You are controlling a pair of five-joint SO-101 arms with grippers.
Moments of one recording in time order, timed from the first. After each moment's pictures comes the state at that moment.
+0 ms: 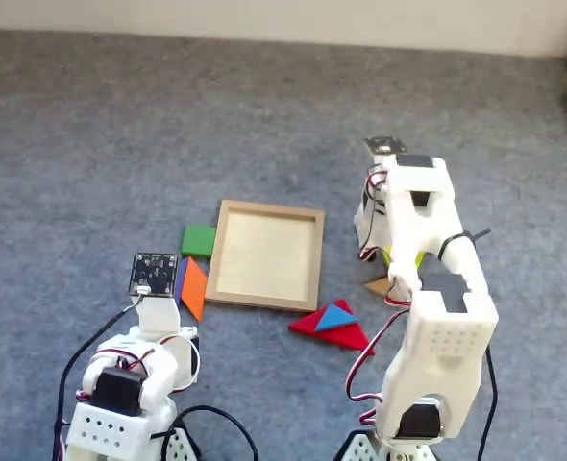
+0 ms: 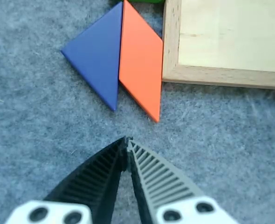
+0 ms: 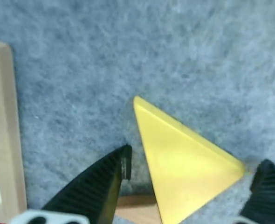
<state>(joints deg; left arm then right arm) 7.5 -101.5 96.0 76.3 17.1 -4.7 28.0 -0.6 73.4 11.6</state>
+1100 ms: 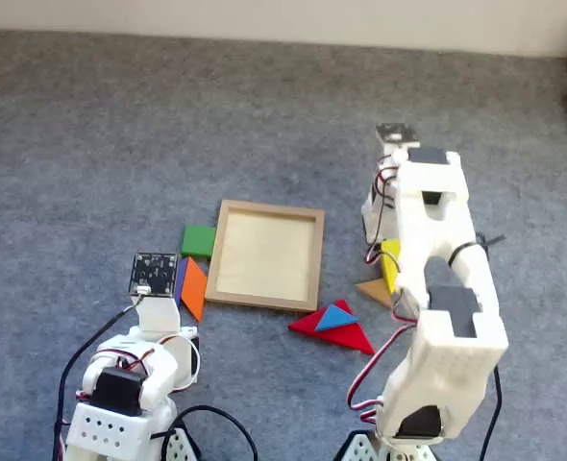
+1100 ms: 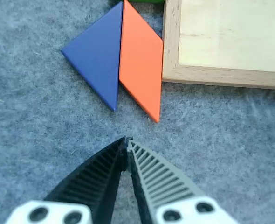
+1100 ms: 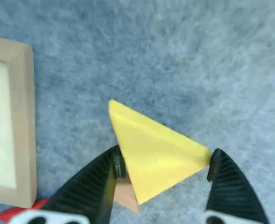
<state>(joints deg) 7.5 -101.5 96.0 76.3 17.1 -3.7 17.6 0.7 75.4 11.6</state>
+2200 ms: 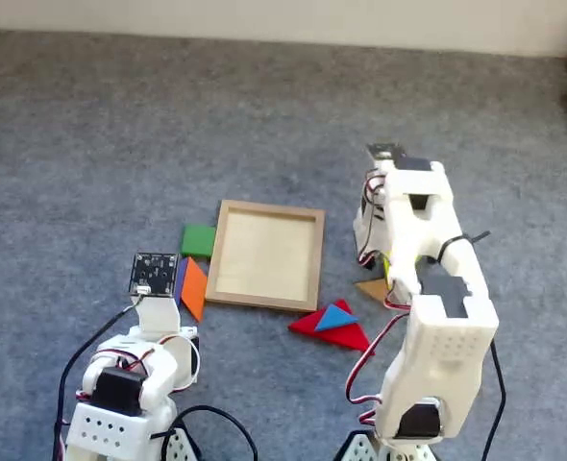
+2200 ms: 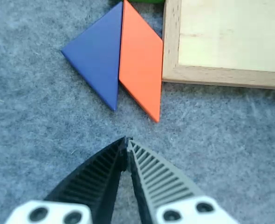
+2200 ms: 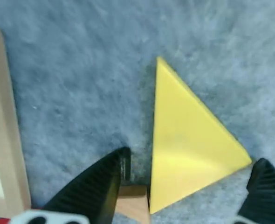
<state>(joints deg) 7.5 -101.5 96.0 76.3 17.1 -5.2 25.7 2.2 73.5 8.7</state>
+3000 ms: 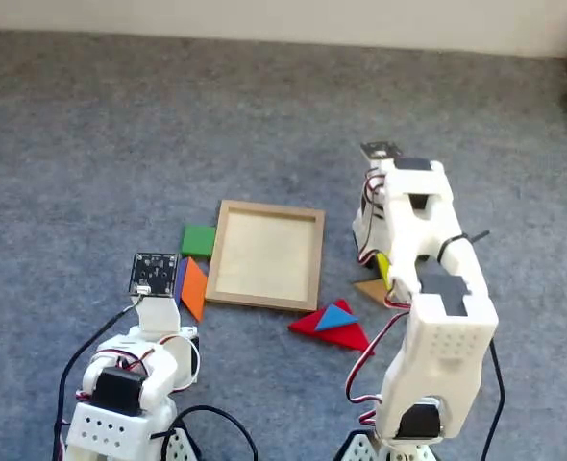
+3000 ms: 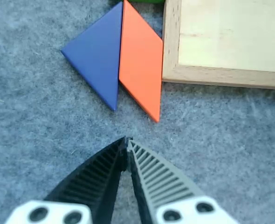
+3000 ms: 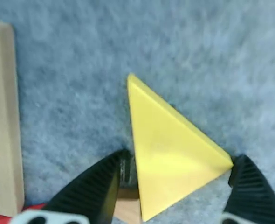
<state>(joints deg) 7.5 -101.5 96.0 76.3 17.1 -5.0 27.1 0.8 72.9 13.1</state>
